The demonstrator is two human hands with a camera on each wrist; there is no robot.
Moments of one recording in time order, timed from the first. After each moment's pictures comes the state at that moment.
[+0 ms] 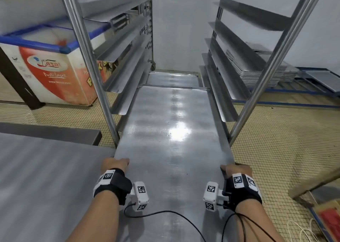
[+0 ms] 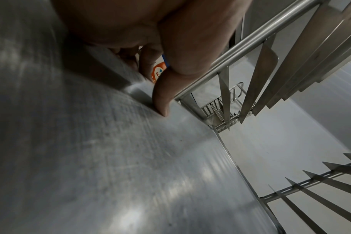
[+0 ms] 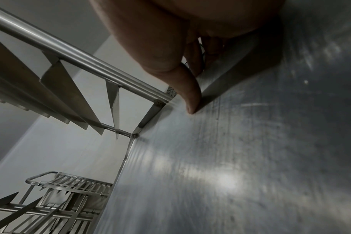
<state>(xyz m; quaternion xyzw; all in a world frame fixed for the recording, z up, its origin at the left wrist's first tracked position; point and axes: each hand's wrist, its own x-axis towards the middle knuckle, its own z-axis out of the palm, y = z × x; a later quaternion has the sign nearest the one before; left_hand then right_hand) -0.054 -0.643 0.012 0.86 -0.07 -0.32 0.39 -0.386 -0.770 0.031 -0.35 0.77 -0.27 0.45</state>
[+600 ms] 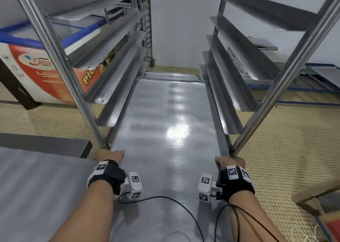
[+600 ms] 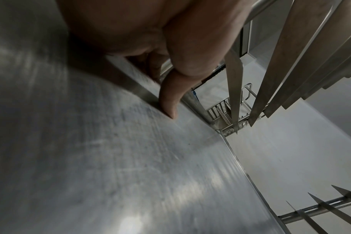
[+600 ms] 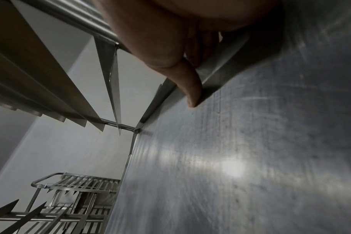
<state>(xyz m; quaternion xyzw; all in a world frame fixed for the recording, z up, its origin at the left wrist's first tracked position) -0.027 -0.728 0.023 0.88 -0.06 -0.30 0.36 -0.349 -0.857 0.024 -0.33 0.76 -0.31 0.47</state>
